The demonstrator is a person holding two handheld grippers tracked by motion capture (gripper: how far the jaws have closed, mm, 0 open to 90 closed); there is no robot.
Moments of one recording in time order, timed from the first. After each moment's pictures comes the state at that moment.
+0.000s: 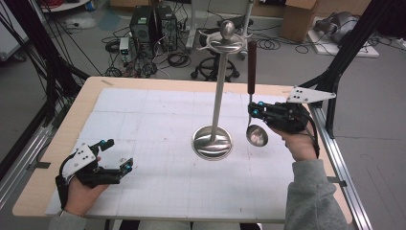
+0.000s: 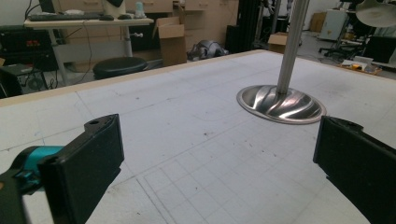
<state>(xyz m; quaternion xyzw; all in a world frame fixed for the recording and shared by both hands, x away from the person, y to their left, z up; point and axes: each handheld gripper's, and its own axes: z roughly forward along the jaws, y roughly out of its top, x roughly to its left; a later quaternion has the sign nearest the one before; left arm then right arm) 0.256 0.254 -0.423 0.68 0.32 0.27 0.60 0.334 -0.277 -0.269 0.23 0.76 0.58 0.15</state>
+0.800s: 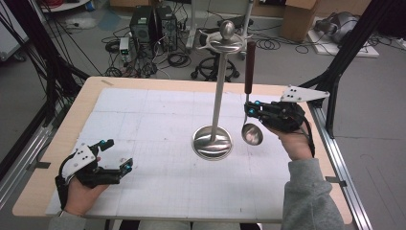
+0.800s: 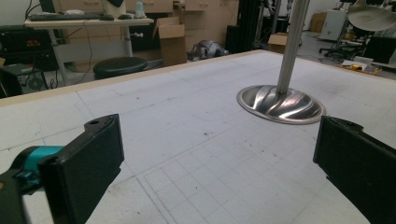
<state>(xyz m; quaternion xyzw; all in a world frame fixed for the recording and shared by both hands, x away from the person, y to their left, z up) 0.255 0.254 -0.423 0.68 0.32 0.27 0.60 0.336 -0.266 -0.269 0.24 0.77 0.57 0.17</state>
